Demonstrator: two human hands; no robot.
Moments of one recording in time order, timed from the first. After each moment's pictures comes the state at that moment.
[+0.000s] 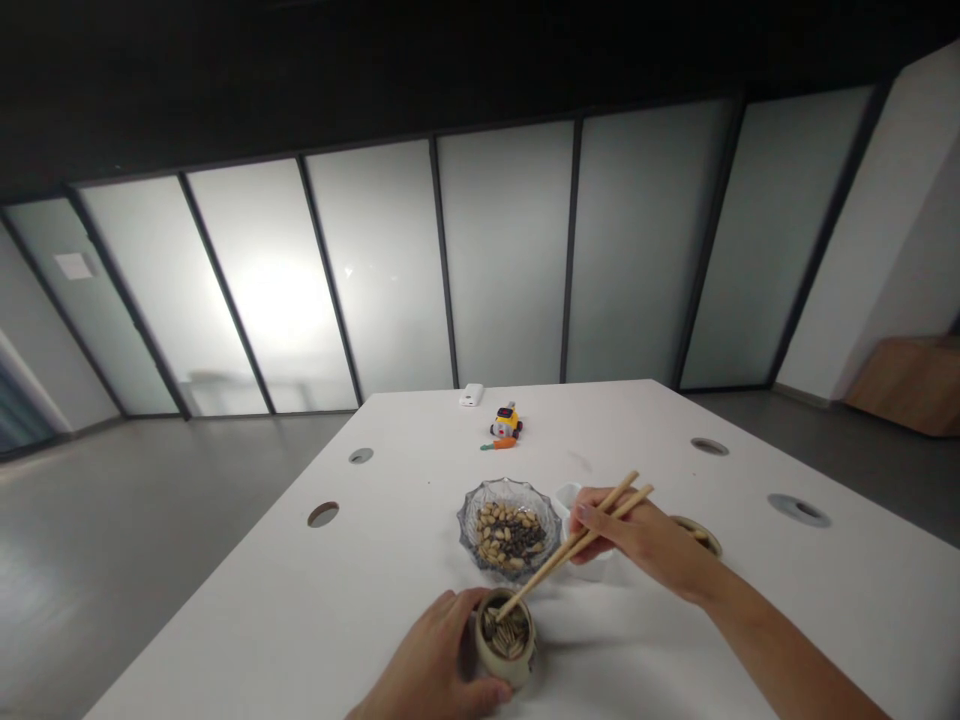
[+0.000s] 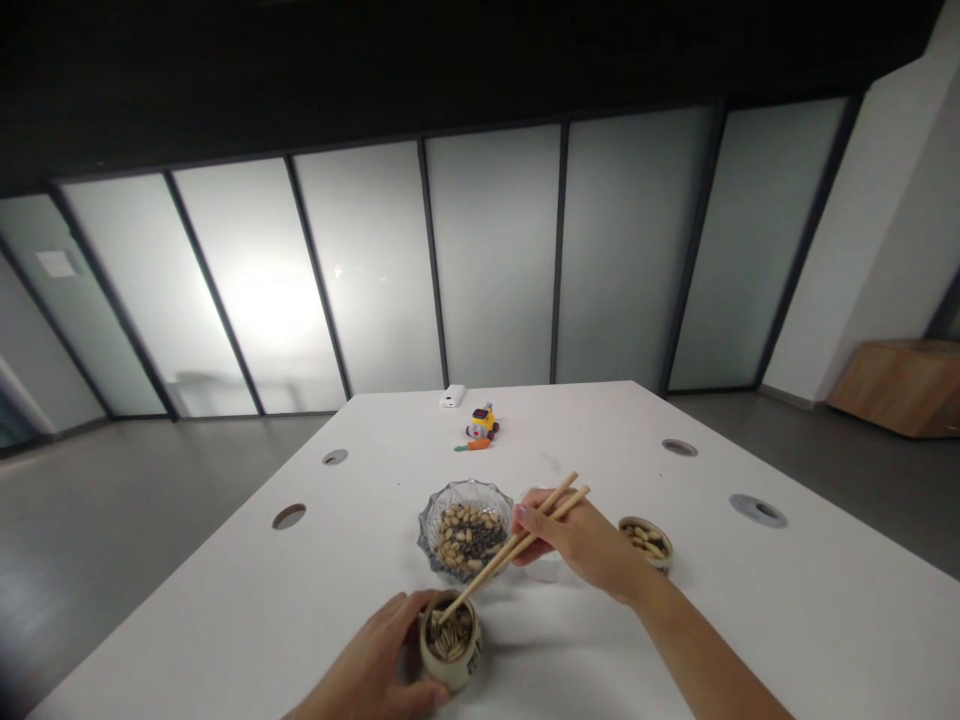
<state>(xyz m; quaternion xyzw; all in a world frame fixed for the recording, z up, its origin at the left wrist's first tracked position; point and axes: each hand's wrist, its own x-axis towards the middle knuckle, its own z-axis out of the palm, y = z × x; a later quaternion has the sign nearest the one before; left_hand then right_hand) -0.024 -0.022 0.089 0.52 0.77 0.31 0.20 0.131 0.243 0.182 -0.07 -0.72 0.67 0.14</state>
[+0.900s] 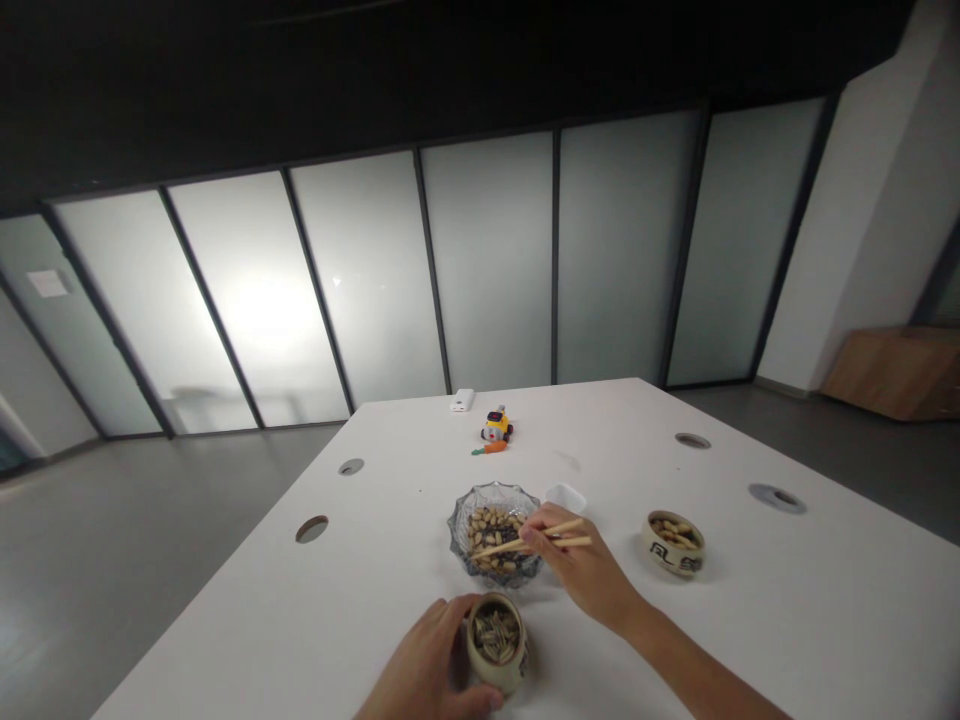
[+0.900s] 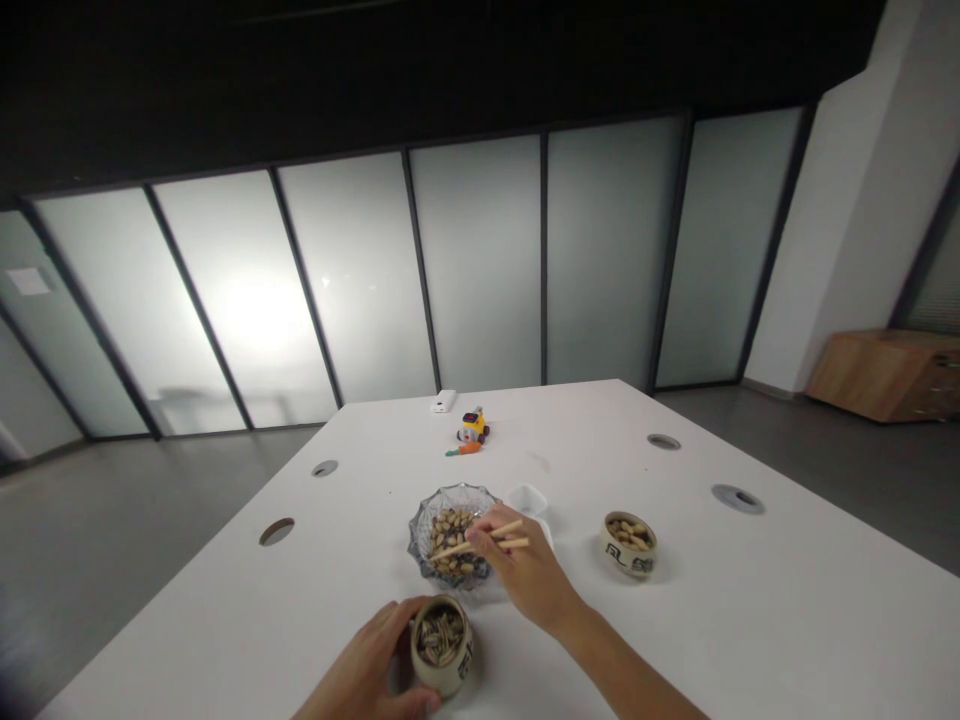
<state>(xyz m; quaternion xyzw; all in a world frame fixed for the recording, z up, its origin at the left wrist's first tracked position) -0.029 -0.021 0.078 0.52 0.75 0.34 0.22 0.100 0.212 0.126 -0.05 -0.83 0.46 0.32</state>
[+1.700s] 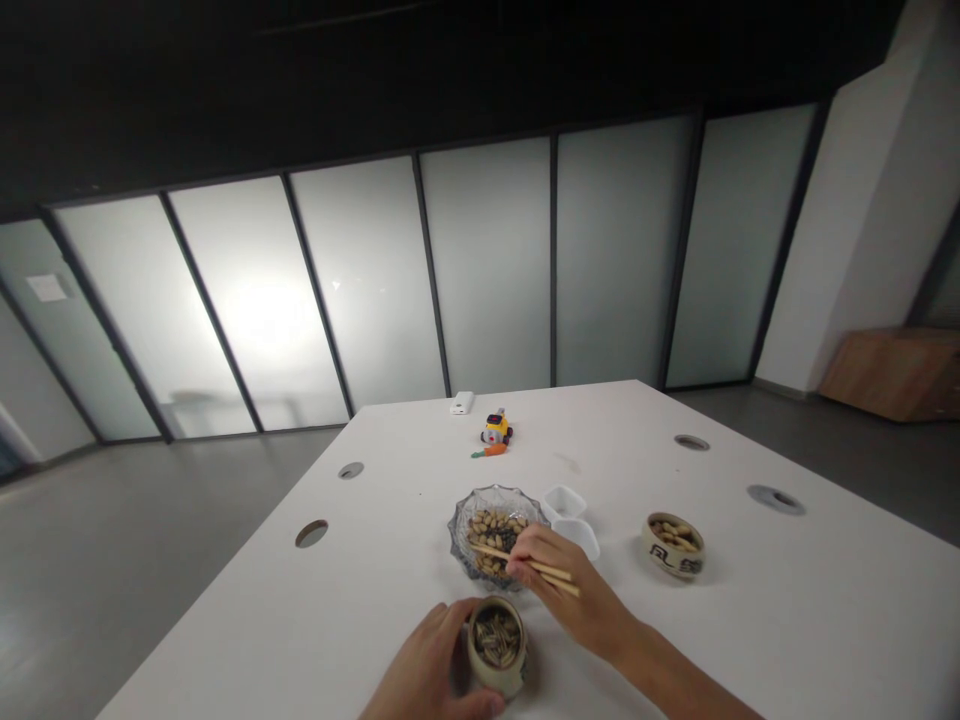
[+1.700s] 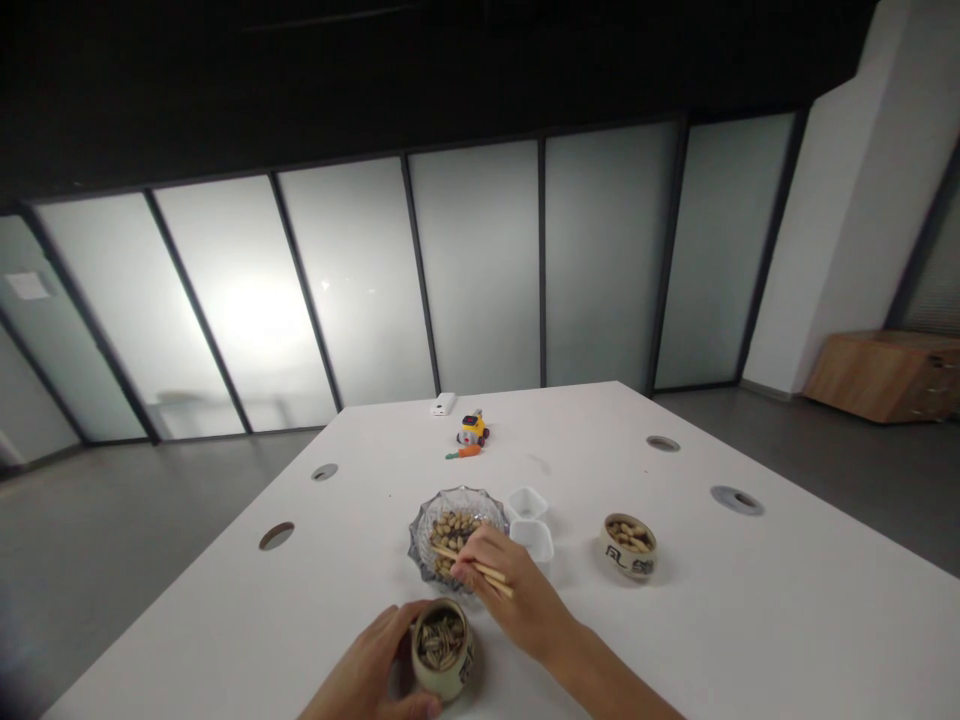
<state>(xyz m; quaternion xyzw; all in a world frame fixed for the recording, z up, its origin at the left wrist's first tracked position) -0.029 -0.019 0.076 0.52 0.76 0.33 0.21 0.102 0.197 0.112 0.06 -0.85 0.42 0.32</state>
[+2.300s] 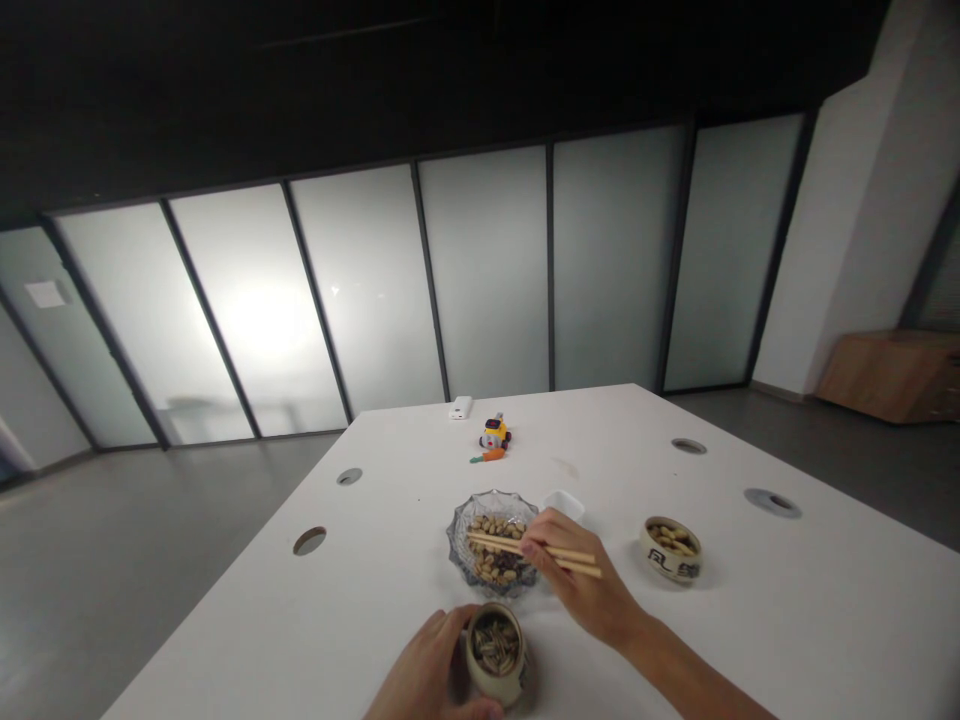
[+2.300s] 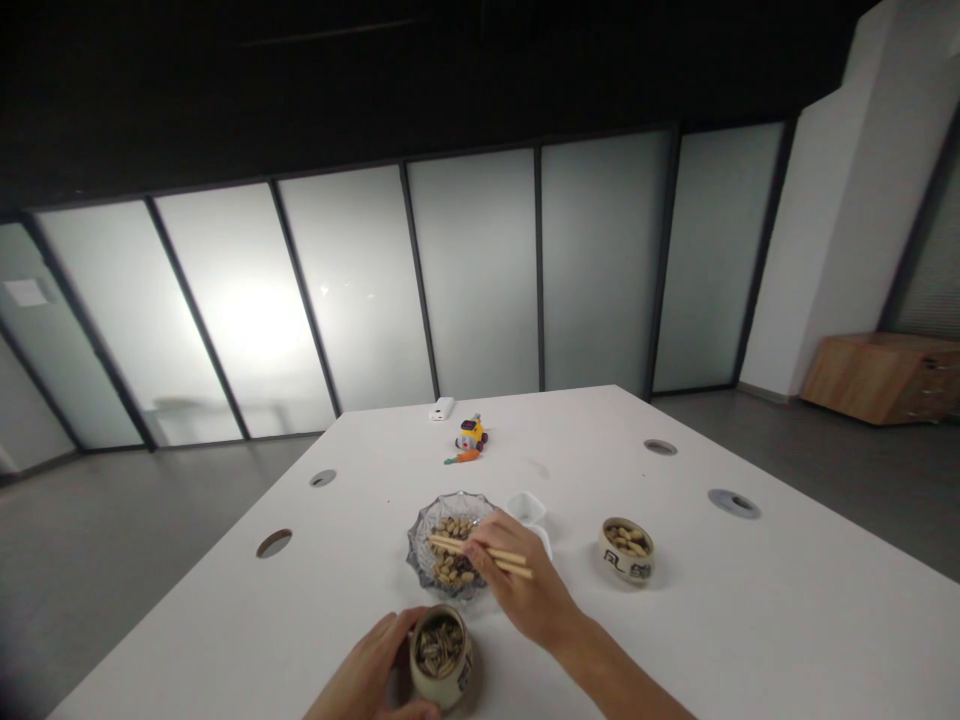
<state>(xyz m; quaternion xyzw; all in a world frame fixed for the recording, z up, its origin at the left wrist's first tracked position) -0.034 -0.019 0.071 0.53 0.75 0.34 0.21 0.108 0.203 0.139 0.00 -0.83 0.42 0.37</state>
